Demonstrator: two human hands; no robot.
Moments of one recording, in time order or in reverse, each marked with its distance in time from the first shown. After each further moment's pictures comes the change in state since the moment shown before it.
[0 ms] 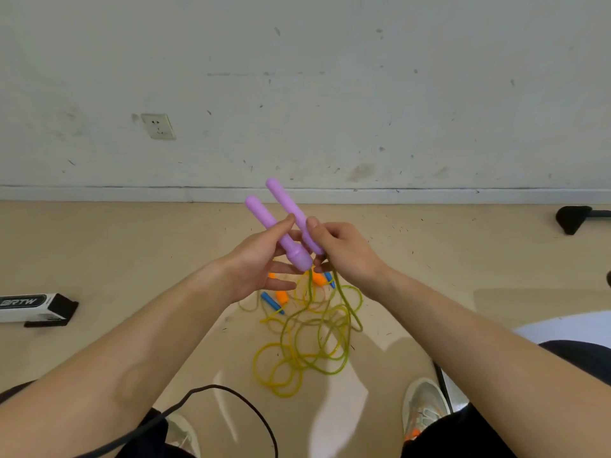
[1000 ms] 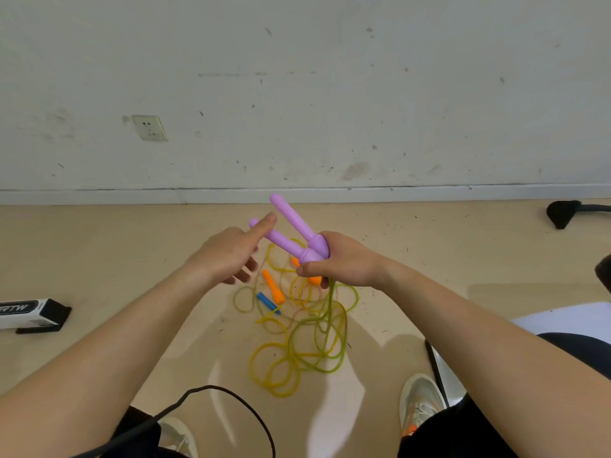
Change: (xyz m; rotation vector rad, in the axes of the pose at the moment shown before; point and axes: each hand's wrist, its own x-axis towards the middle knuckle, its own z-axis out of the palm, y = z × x) left_hand -0.009 0.004 -0.025 0.588 0.361 -0.018; right_hand 0.004 0.012 -0.018 -0.332 -0.256 0.108
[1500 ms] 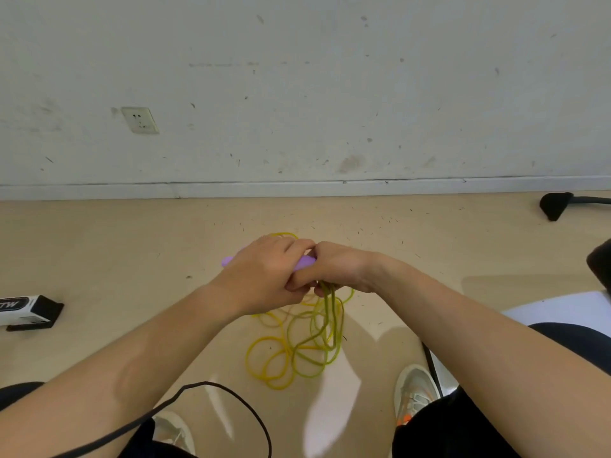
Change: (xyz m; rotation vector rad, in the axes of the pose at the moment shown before) left_hand 0.011 -0.020 0.060 0.590 0.180 1.024; right_hand -0.002 0.000 0.011 0.113 -0.184 0.190
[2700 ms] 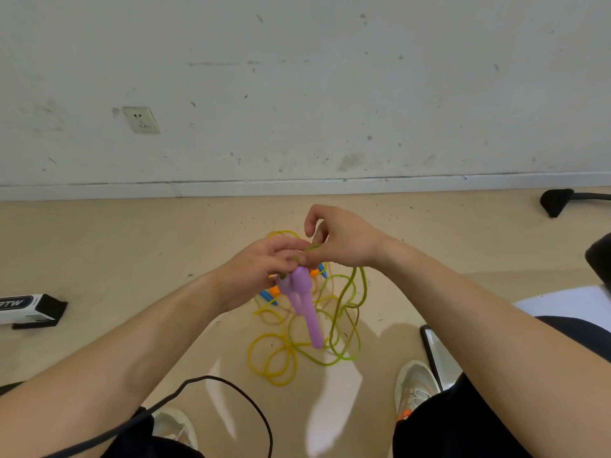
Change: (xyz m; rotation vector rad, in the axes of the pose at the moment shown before) left_hand -0.005 0.000 -0.010 -1.397 -0.241 -0.596; right_hand -0.019 -0.019 -0.021 -0.352 0.301 -0.257
